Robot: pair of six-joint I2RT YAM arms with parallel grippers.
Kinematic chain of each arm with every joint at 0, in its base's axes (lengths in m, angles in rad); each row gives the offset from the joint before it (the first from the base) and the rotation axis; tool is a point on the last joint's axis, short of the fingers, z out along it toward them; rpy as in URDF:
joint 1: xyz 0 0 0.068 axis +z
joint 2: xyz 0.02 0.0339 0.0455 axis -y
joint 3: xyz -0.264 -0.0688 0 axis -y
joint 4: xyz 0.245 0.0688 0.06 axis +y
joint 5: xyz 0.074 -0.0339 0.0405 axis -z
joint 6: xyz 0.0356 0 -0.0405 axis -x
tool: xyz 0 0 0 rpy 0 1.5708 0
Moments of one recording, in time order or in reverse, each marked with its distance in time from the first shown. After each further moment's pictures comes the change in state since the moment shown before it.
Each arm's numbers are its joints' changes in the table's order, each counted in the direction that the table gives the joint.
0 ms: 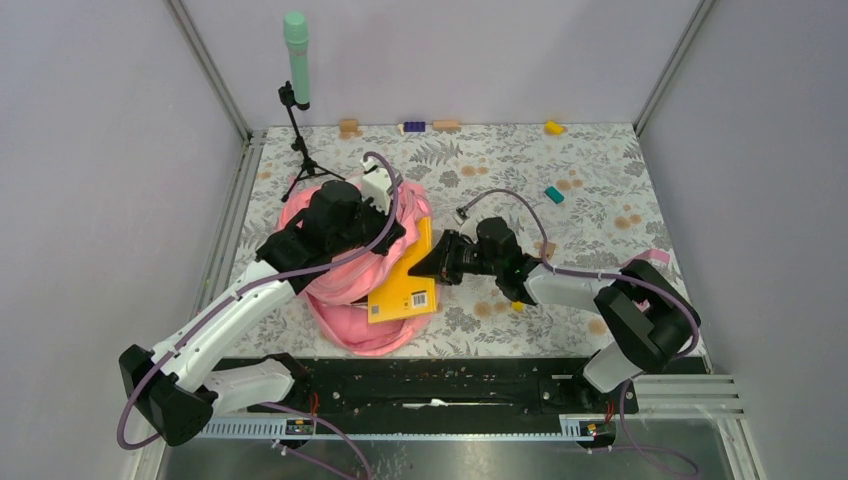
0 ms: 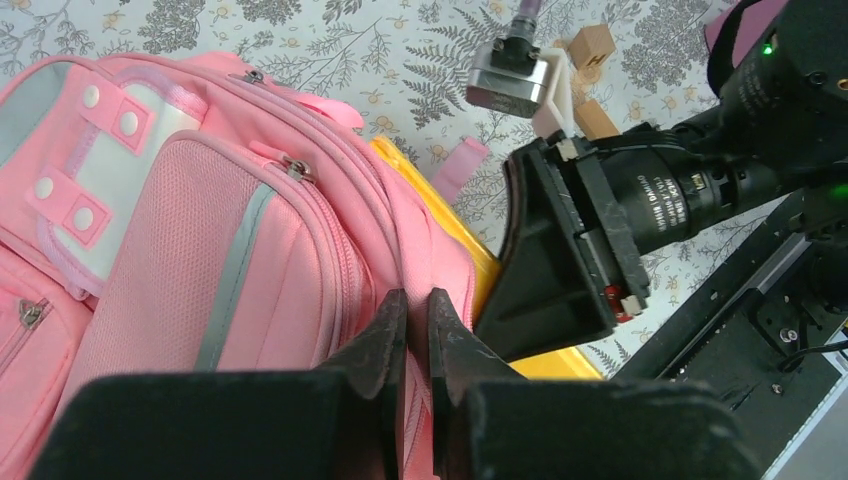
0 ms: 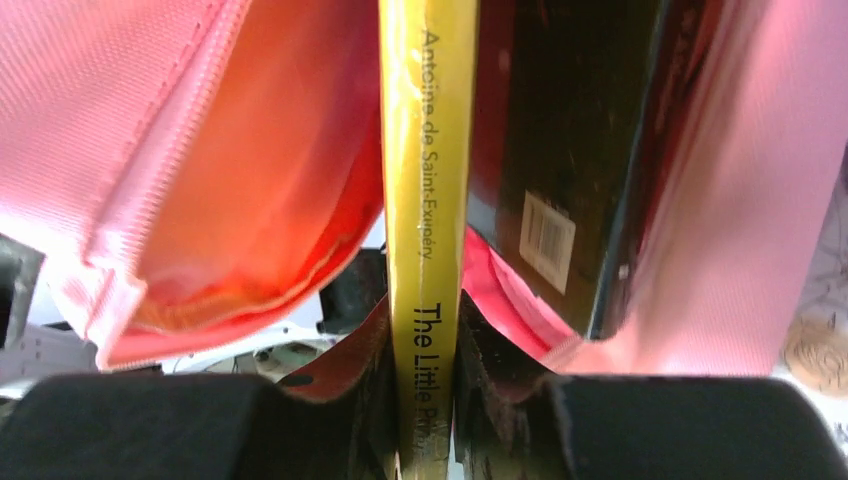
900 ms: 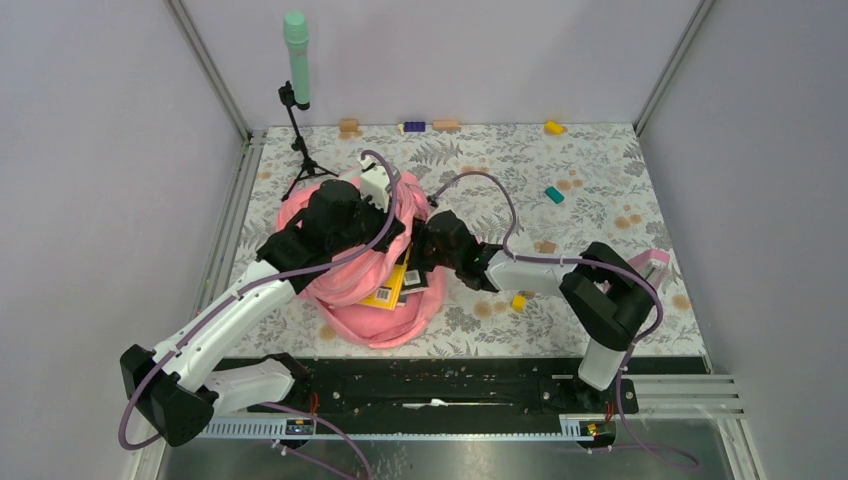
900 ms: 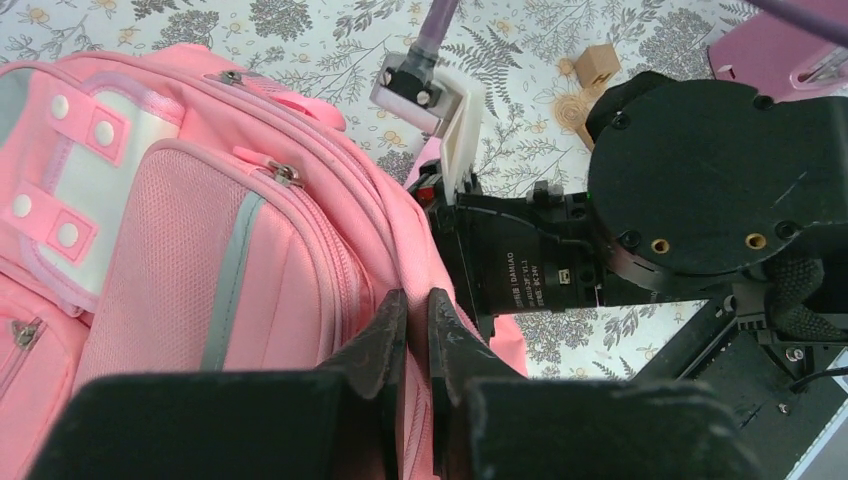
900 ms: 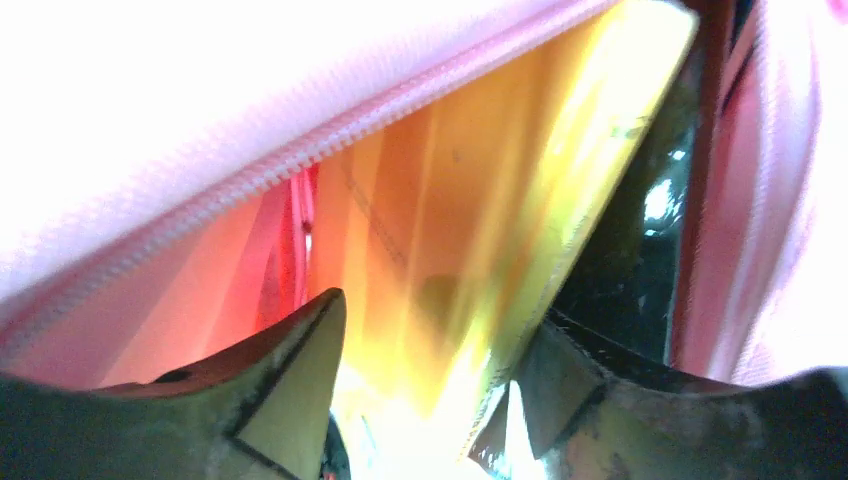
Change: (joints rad) left arm 0.014 0.001 -0.014 -0.045 -0.004 0.004; right arm 0.154 -0.222 0.329 0.222 0.473 0.235
